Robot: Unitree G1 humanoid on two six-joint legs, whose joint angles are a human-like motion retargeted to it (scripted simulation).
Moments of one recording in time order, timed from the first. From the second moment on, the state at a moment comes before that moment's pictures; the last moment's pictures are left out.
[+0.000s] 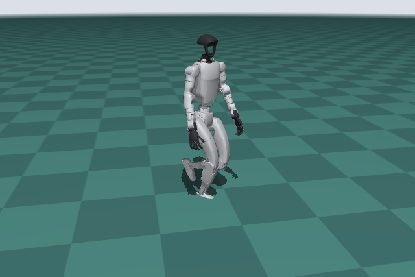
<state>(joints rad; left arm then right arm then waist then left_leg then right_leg) -0.14 0.20 -0.30 1.21 -0.01 -0.07 -0.02 -0.06 -0.29 0.26 1.22 0.05 -0.04 -0.07 -0.10 0.19 0.02 -0.30 0.25 -0.01 1.54 -0.25 -0.05 -0.45 0.30 -0.14 0.77 -0.51 -0.15</state>
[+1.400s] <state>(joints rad) -0.04 0.21 -0.24 1.31 0.00 -0.03 0.01 -0.26 -0.35 0.28 1.10 0.08 -0.05 -0.12 -0.02 0.08 0.03 -0.61 0.18 0.13 1.29 -0.58 0.12 -0.24 0.21 -0.04 0.69 -0.62 -0.11</state>
